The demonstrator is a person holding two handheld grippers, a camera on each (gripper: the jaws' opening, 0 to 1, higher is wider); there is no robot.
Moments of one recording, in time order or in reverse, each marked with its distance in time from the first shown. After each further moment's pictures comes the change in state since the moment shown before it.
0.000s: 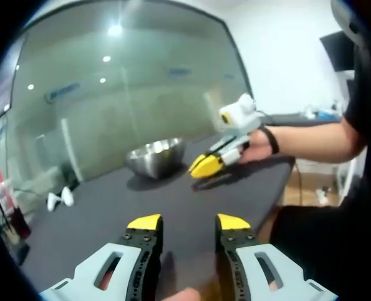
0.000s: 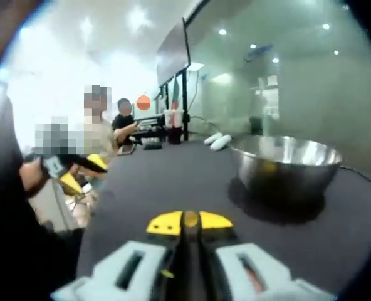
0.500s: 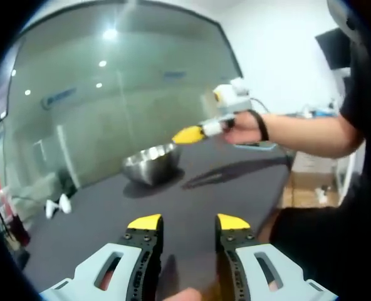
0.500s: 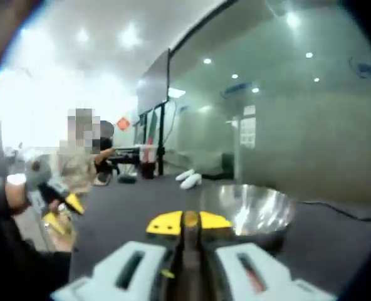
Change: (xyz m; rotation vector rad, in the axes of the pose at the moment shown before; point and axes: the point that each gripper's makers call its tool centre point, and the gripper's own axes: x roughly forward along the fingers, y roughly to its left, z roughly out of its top) left arm 0.006 -0.008 0.009 0.024 -0.019 -0.012; right arm -0.008 -0.057 0.091 -0.015 -0.207 -0.219
